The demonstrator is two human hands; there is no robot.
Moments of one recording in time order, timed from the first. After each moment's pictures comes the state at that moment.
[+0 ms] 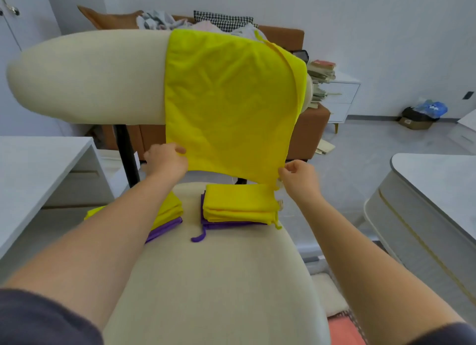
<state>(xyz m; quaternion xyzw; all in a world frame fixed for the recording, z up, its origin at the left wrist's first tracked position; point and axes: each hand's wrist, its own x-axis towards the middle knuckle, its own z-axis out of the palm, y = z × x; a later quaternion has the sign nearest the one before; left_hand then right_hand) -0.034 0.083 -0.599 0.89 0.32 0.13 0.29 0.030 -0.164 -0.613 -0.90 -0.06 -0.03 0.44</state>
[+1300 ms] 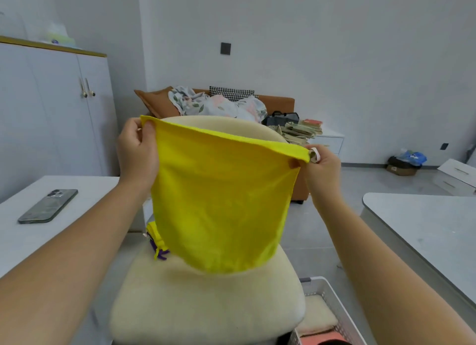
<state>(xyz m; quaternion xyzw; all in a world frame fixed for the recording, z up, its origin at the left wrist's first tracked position) -0.236 0.074 -0.431 0.69 0.14 0.54 0.47 -0.130 -0.204 -0.444 -0.73 -0.20 -0.24 0.61</state>
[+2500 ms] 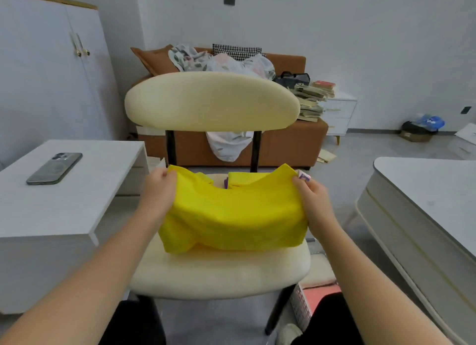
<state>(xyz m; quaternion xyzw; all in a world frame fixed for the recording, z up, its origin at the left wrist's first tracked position) -0.261 0.050 -0.551 0.78 0.30 0.27 0.48 -0.164 -0.213 -0.563 -0.75 -0.08 0.00 0.66</state>
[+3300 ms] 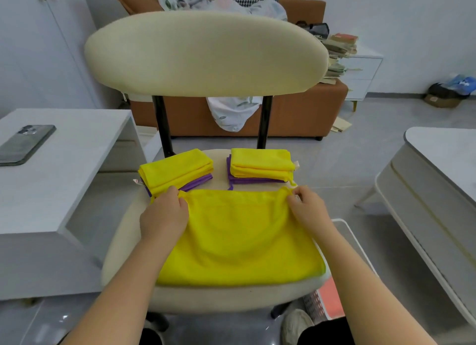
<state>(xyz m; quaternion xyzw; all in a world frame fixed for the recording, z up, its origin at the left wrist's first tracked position) -0.228 0.052 -0.655 0.93 0.32 0.09 0.17 -0.108 -0.191 -0.657 -0.91 -0.09 0.07 0.39</state>
